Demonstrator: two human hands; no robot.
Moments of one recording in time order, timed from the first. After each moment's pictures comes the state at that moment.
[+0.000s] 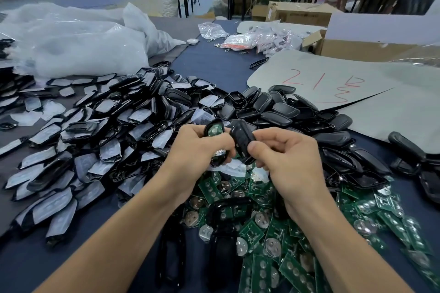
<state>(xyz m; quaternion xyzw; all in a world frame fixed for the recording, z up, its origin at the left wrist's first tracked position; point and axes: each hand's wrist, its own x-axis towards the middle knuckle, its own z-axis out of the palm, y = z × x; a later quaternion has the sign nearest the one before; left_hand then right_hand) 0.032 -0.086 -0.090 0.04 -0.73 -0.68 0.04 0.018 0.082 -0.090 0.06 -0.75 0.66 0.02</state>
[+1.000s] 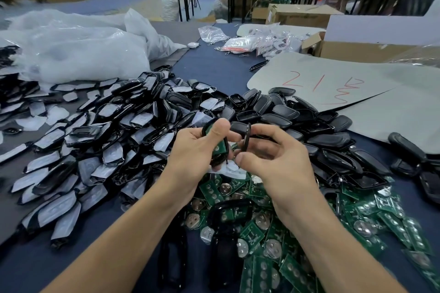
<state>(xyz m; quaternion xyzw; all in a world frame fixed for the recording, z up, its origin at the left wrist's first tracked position) 0.035 -0.083 -0.090 0.06 -0.69 -0.72 0.07 0.027 0.076 -0.092 0.06 -0.70 0.71 -0.04</state>
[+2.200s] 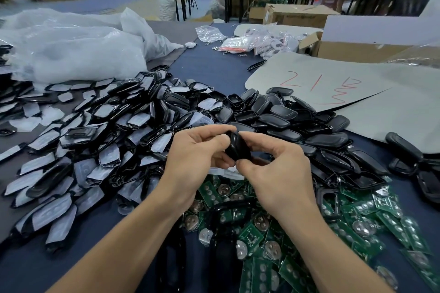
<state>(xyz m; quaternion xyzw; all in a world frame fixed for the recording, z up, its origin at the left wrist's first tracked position) 0.037 -0.080 -0.090 0.07 -0.67 -0.73 0.09 0.028 0.073 -0.097 0.10 -0.81 0.57 0.07</state>
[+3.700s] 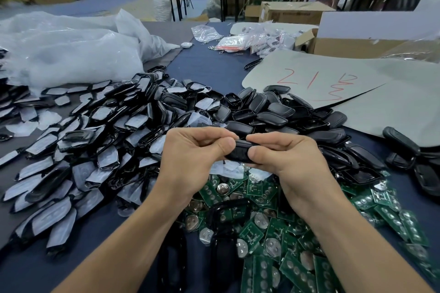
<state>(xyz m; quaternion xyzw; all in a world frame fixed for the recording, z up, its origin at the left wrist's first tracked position) 0.041 -0.080 -0.089 0.01 -0.69 -0.71 0.14 0.008 0.096 -0.095 0.05 -0.64 0.76 -0.09</state>
